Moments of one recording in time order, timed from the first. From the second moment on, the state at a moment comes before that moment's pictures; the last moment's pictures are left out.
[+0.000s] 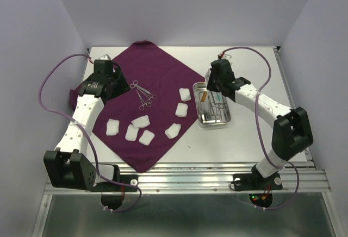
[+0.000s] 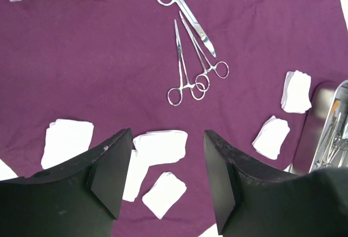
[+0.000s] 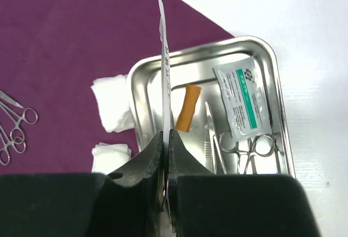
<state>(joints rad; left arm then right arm) -0.12 1.28 1.20 -0.72 -0.07 -0.51 0.50 1.62 1.26 -0.32 0.29 0.53</state>
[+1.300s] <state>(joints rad) -0.12 1.31 1.16 -0.70 -0.03 -0.50 0.46 1.78 1.19 -0.22 0.13 0.64</state>
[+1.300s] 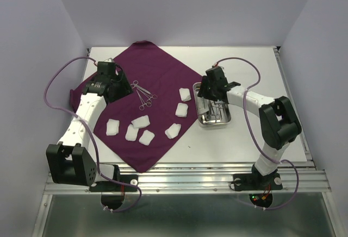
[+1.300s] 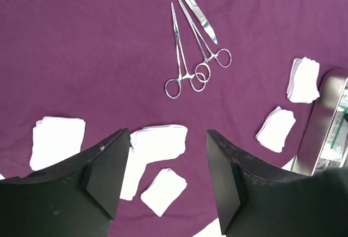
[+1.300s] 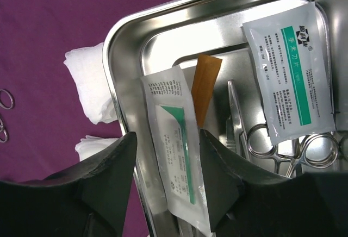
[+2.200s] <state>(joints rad) -0.14 1.37 1.16 -0.68 -0.02 -0.51 0.46 1.76 1.08 -0.24 0.13 0.61</state>
